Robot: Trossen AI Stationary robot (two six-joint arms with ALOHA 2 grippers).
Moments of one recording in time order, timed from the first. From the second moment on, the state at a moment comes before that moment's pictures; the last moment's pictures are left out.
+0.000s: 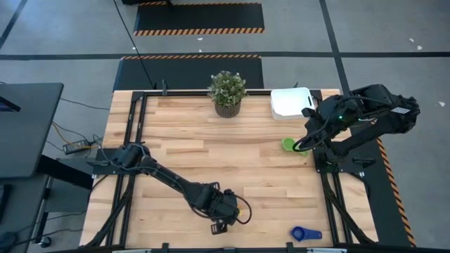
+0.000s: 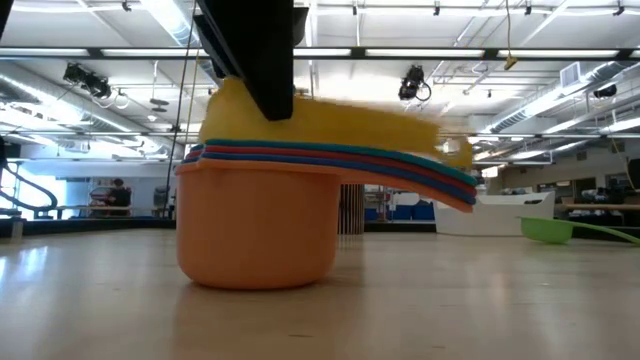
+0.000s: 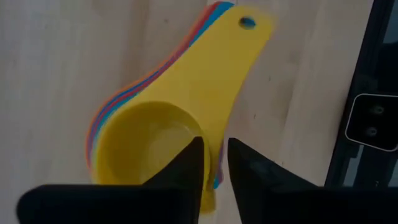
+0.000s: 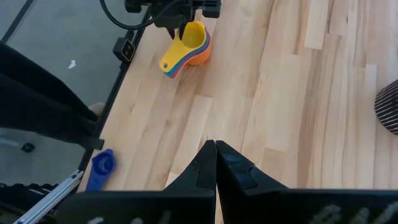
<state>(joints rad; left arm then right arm) -0.49 2.15 1.84 -0.94 -0.07 -0.67 0.18 1.08 1.62 -1.41 -0.17 0.00</state>
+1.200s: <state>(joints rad) -0.28 2.14 2.09 -0.91 0.01 -0.57 0.18 1.08 1.59 -1.57 0.14 0.67</state>
